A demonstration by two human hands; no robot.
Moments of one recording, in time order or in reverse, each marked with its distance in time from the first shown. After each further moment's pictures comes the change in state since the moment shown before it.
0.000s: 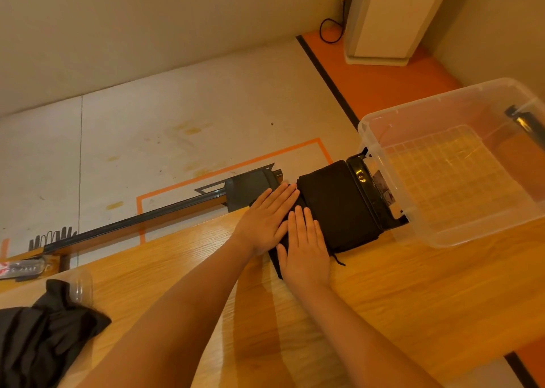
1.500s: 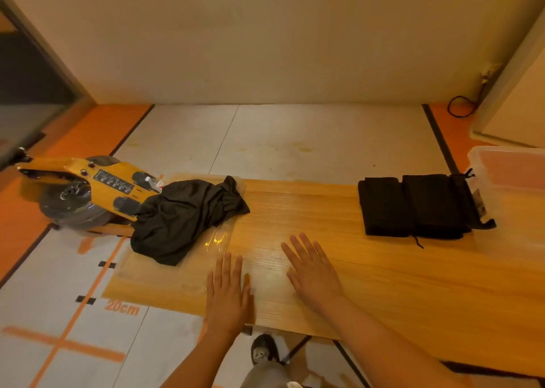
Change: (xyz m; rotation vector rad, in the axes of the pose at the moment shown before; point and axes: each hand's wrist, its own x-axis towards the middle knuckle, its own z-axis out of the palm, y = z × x) left_hand -0.412 0.122 0.069 -0.022 0.356 -1.079; right_hand -0.190 -0.101 -0.040 -0.032 -0.177 -0.762
